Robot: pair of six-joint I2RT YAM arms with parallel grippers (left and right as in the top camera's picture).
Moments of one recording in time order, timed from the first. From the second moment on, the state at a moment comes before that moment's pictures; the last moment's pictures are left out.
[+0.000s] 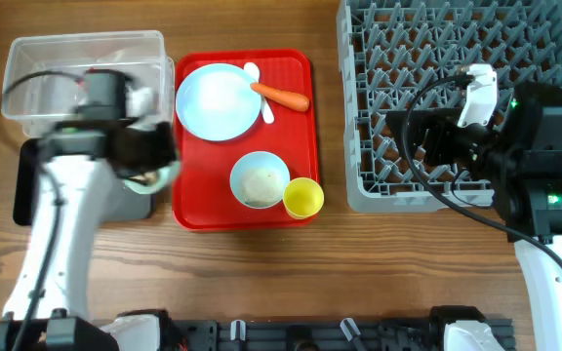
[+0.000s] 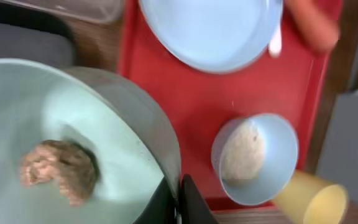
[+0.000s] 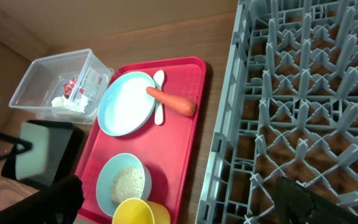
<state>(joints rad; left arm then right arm) 0.07 1.43 1.21 -1.00 0.27 -0.22 0.00 1.10 1.14 -0.72 -0.49 0.15</state>
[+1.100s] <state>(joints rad) 0.86 1.92 1.20 -1.00 1.50 0.14 0.00 1.10 1.14 -0.71 -0.49 0.15</state>
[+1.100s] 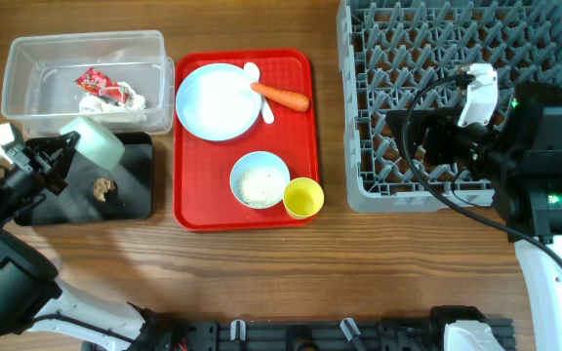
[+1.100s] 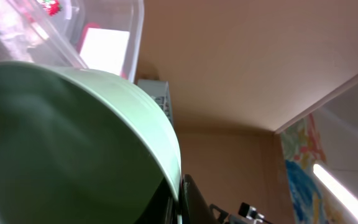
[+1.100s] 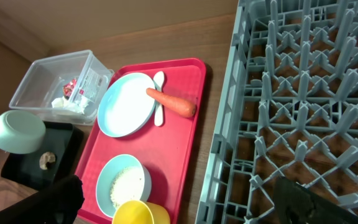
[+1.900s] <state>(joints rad) 0.06 1.59 1.19 -1.07 0.65 0.11 0.00 1.10 1.14 -0.72 -0.49 0.15</state>
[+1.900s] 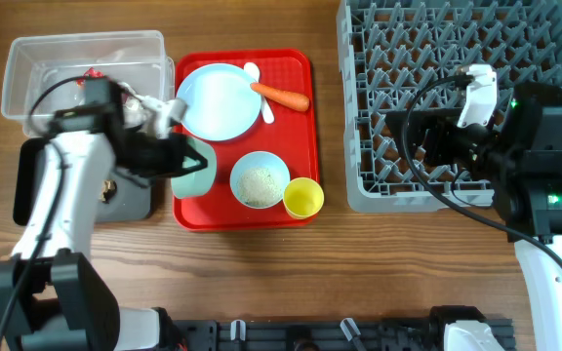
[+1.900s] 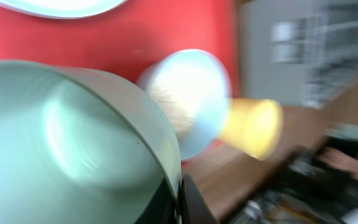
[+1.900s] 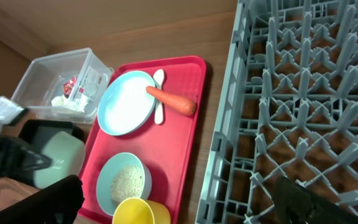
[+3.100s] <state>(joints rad) -0.33 1.14 1.23 -1.21 0.18 -0.50 0.00 1.10 1.14 -0.78 -0.49 0.15</state>
